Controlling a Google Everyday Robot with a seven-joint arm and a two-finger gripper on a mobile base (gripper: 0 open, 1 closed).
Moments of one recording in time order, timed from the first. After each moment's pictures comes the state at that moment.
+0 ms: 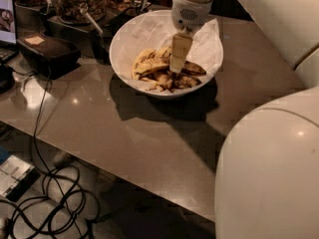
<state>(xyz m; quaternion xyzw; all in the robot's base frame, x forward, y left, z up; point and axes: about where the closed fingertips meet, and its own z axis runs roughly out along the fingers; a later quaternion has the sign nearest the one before) 0.633 -0.070 0.925 -0.61 0.79 0.02 0.08</state>
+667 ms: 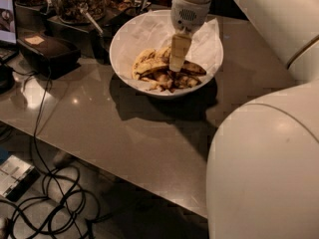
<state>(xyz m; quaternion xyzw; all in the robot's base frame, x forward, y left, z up) 0.640 -0.068 0.920 -0.61 0.79 0.03 0.08</state>
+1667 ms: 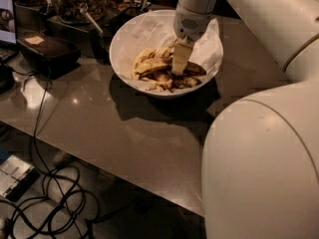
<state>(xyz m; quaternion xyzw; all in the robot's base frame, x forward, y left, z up) 0.642 -0.075 0.894 -0.60 0.80 0.05 0.06</state>
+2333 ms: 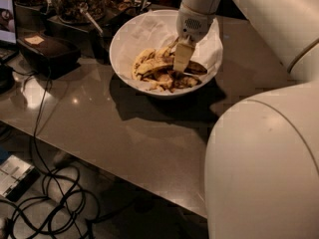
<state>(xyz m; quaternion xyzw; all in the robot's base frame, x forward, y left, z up) 0.640 -0.077 0.896 -0.60 0.79 0.07 0.07</state>
